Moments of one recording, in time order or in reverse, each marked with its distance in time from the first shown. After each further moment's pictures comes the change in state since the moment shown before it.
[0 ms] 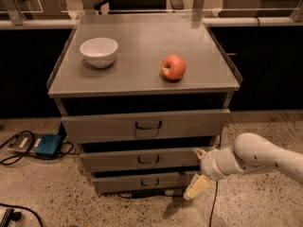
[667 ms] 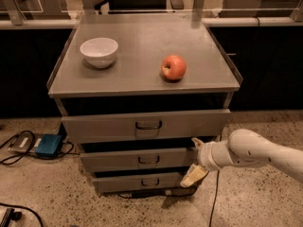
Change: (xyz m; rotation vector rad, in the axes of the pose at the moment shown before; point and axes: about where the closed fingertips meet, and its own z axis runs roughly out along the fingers) arm -0.014 -0.043 0.011 0.108 -0.013 -0.058
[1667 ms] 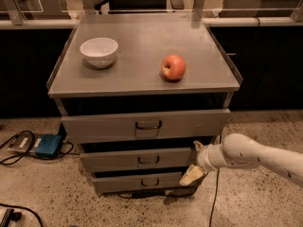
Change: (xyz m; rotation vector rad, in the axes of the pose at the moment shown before) arm 0.042 -0.028 0.039 0.049 0.044 0.067
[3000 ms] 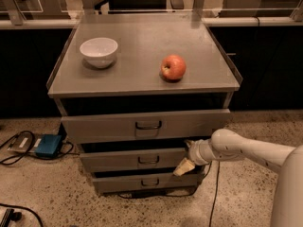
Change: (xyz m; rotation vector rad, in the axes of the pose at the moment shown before) arm -0.006 -0.028 0.055 -0.011 0.006 -0.044
